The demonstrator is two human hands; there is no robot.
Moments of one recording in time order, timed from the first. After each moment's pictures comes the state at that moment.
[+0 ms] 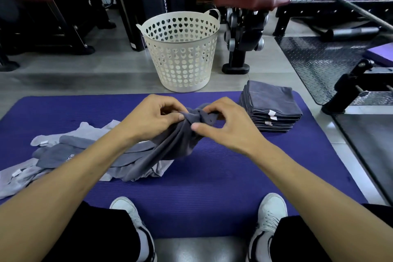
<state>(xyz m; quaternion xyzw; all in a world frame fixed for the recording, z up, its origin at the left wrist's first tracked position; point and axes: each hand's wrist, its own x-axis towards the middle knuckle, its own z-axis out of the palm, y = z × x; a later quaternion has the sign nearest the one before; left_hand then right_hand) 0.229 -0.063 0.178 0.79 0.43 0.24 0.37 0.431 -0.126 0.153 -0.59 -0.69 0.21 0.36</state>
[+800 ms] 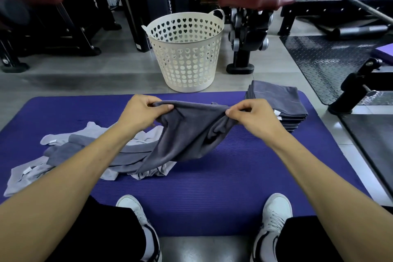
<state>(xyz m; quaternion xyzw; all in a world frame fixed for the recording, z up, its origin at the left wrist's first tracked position) 0.199 -0.029 0.153 0.67 0.58 0.28 0.37 0.470 -0.111 0.146 -0.67 -0.51 0.34 0.41</state>
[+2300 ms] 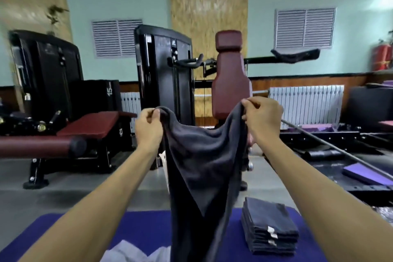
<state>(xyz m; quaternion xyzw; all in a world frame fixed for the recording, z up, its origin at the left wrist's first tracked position) 0.213 -0.071 0.443 0.54 0.42 0.69 0.25 0.459 -0.162 0.468 -0.56 -0.50 -0.06 0.65</state>
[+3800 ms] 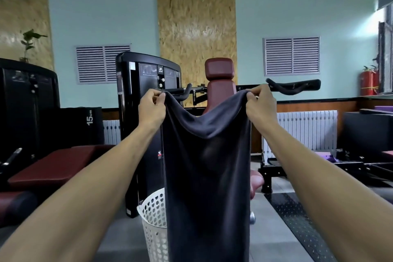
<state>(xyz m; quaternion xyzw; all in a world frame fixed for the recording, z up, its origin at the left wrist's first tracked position) 0.311 0.138 0.611 0.63 0.36 0.68 0.14 0.555 0.030 0.610 -0.55 -0.47 -0.05 0.69</state>
